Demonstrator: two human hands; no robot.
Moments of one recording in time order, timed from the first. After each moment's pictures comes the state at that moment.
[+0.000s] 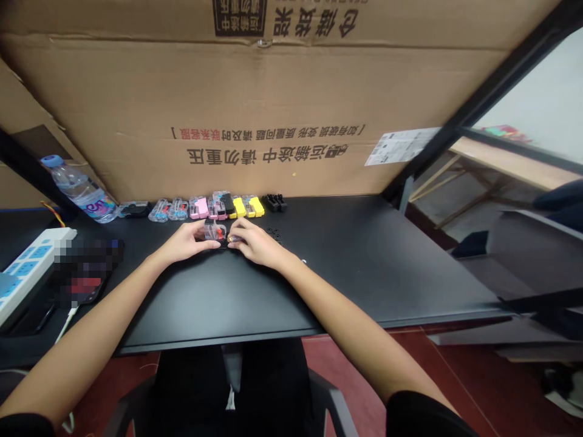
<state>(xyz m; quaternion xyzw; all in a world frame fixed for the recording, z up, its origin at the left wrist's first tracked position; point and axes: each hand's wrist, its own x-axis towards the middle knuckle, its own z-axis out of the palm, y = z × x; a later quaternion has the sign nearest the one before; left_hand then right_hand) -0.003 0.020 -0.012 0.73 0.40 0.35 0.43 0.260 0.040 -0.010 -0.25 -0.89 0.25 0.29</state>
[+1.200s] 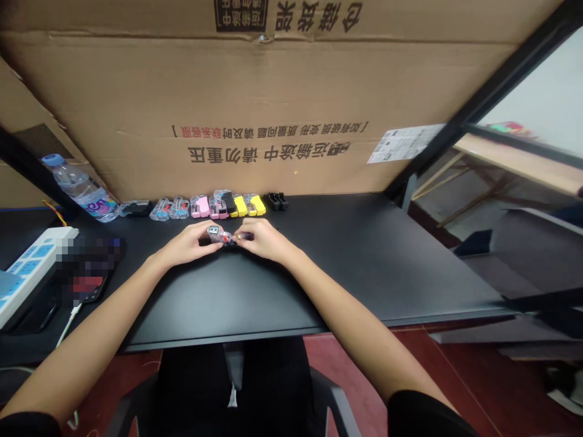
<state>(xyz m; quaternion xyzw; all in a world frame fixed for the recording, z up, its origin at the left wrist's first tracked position) -0.001 0.012 0.001 0.84 0.36 0.31 0.25 0.267 0.044 0.004 -0.27 -0.89 0.22 0.30</state>
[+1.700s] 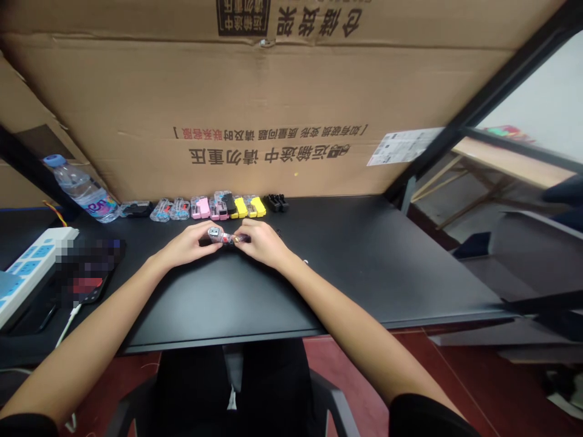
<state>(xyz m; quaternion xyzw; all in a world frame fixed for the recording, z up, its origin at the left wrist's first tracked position) -0.003 0.013 -0.001 0.86 0.35 0.31 0.22 0.260 0.037 -0.002 -0.30 -0.88 0.16 0.32</state>
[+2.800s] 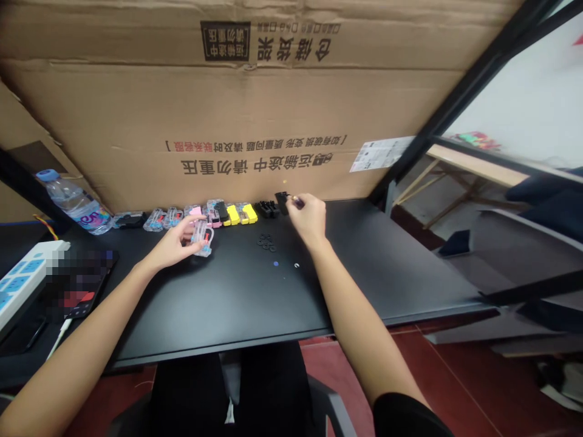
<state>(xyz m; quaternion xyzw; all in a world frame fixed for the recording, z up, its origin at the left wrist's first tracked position) -0.017 0.017 0.005 0.76 0.45 0.36 0.31 0.357 0.103 0.004 -0.59 -0.68 -0.02 0.44</state>
